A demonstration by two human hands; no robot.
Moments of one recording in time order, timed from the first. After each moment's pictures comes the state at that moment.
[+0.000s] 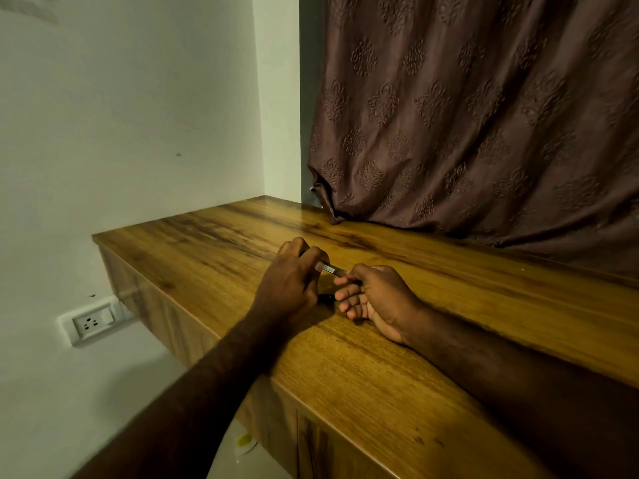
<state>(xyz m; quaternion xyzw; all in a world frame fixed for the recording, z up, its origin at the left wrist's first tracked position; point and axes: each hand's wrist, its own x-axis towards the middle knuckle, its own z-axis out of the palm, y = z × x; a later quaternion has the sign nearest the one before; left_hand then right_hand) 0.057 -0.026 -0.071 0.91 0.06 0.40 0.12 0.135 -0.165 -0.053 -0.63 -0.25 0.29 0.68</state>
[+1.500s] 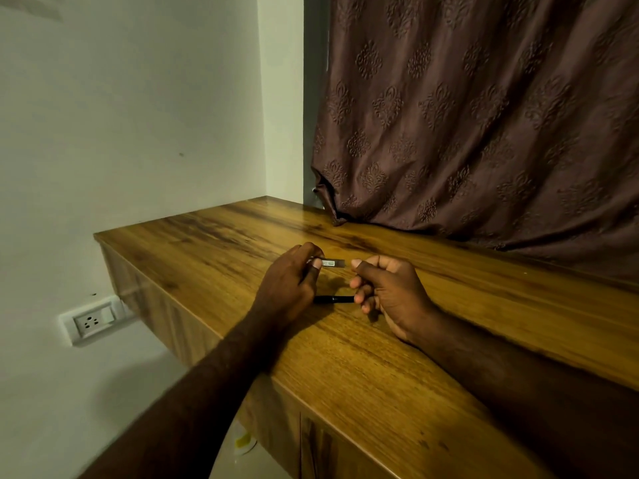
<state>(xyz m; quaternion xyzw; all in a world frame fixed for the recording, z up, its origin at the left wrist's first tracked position) 0.061 -0.016 -0.074 0.88 0.05 0.41 0.24 0.144 -0.168 -0.055 -0.59 -0.29 0.20 0.73</state>
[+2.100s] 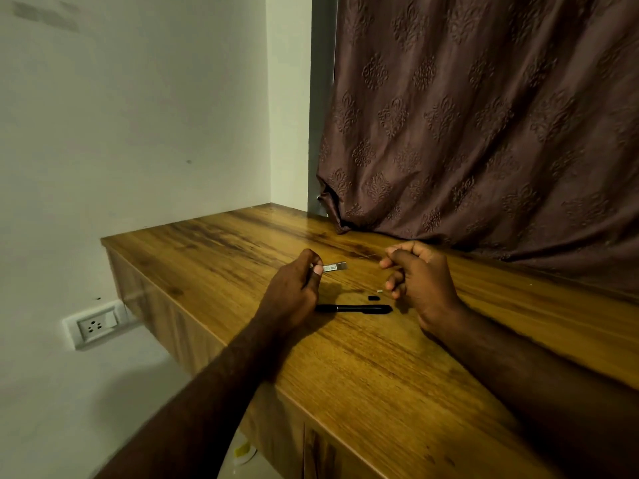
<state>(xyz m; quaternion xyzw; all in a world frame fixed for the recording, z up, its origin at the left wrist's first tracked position) 0.064 -0.011 -0.075 0.87 0.08 0.38 0.31 0.175 -0.177 -0.039 -0.61 -0.28 0.07 0.74</state>
